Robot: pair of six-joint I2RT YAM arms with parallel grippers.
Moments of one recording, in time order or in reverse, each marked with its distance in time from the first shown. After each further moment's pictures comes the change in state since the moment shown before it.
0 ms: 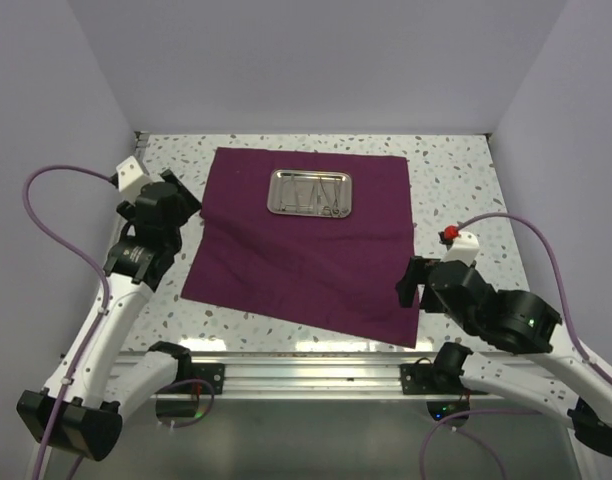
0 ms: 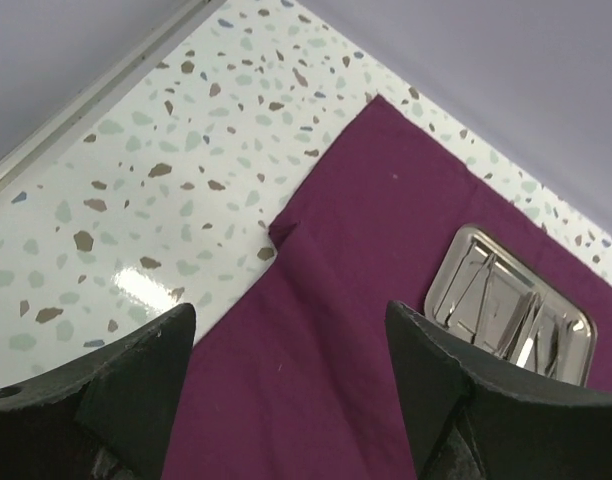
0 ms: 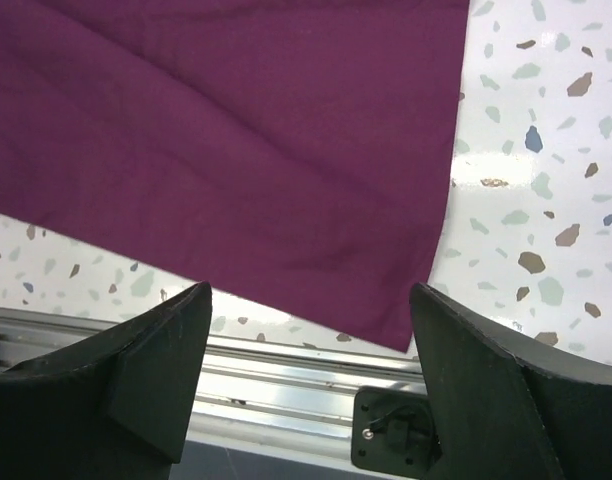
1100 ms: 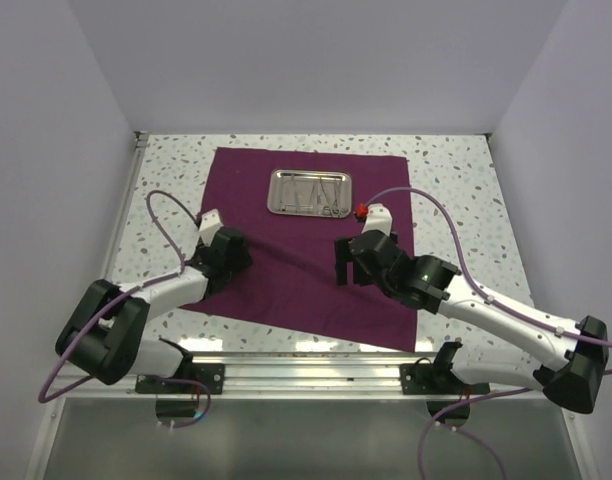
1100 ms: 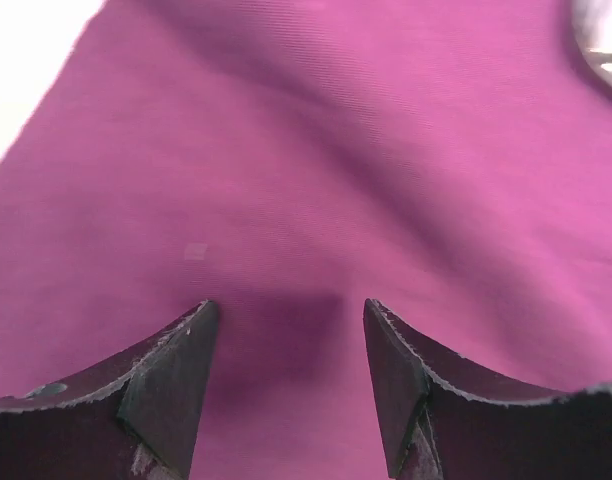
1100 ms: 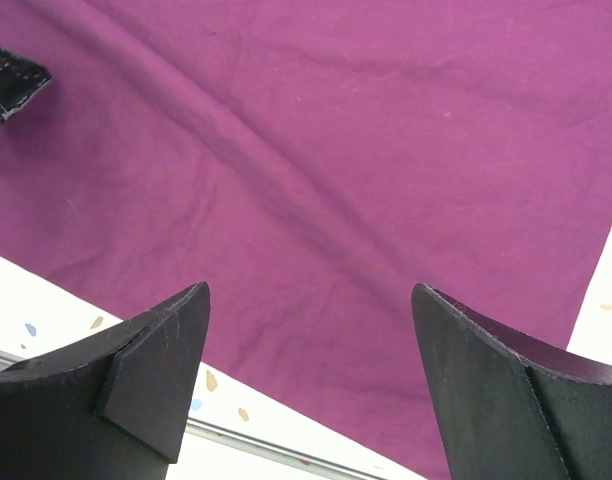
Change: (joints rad) left arm -0.198 0.418 -0.463 0.457 0.143 -0.131; right arm 0.002 0.466 -0.032 0.524 -0.076 -0.195
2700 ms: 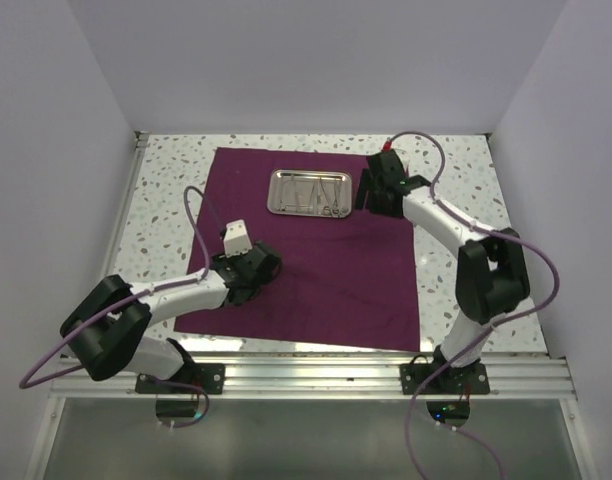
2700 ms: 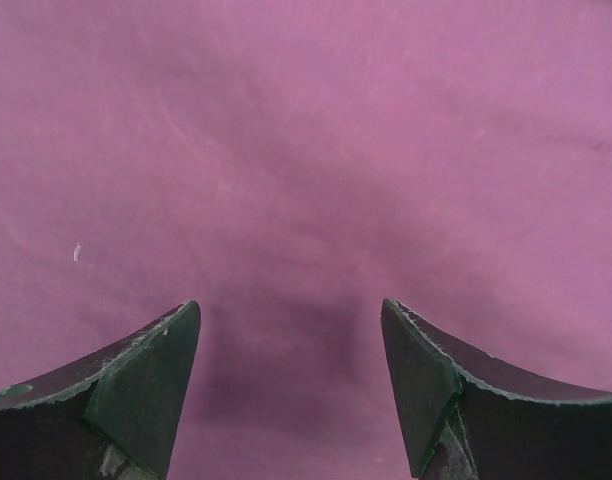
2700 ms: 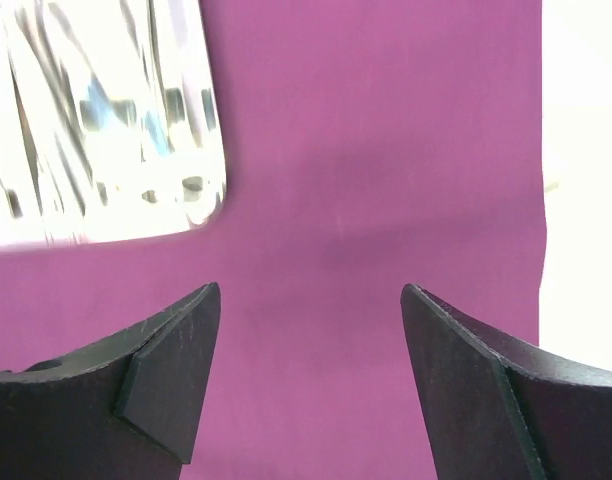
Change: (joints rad) left arm -0.331 0.027 0.108 -0.247 -0.280 -0.172; right arm -0.561 0.610 0.340 0.118 -0.186 -0.076
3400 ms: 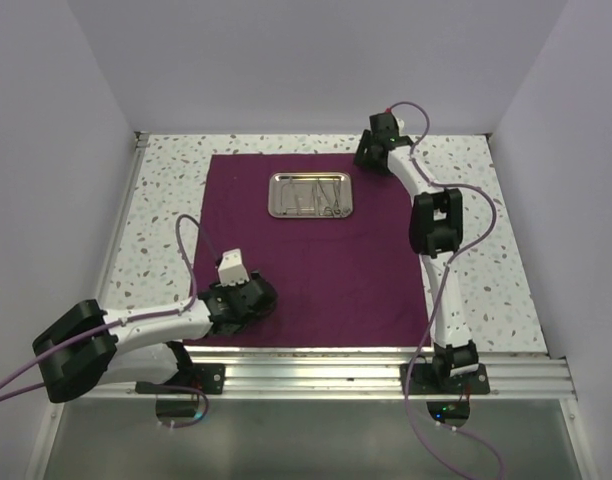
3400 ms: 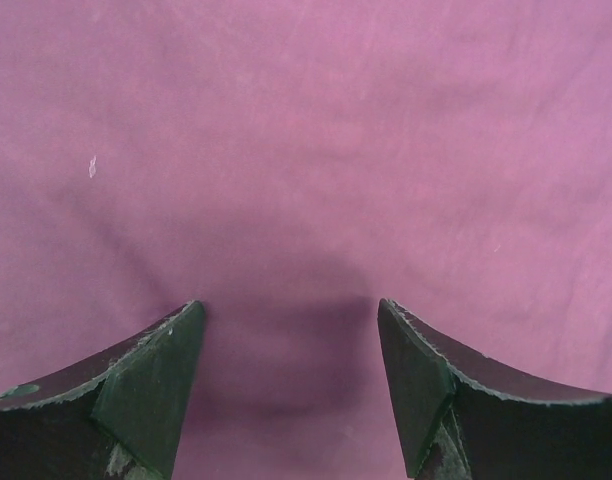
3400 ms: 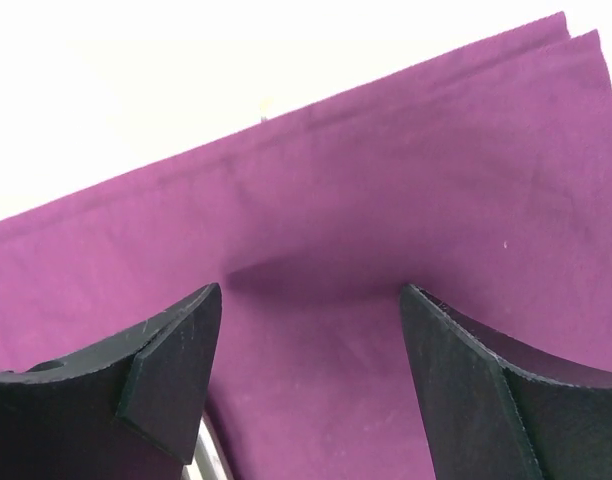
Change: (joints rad) left arm -0.204 -0.211 -0.196 -0.094 0.037 -0.196; right arm -0.191 0.871 1.021 -0.086 -0.102 -0.029
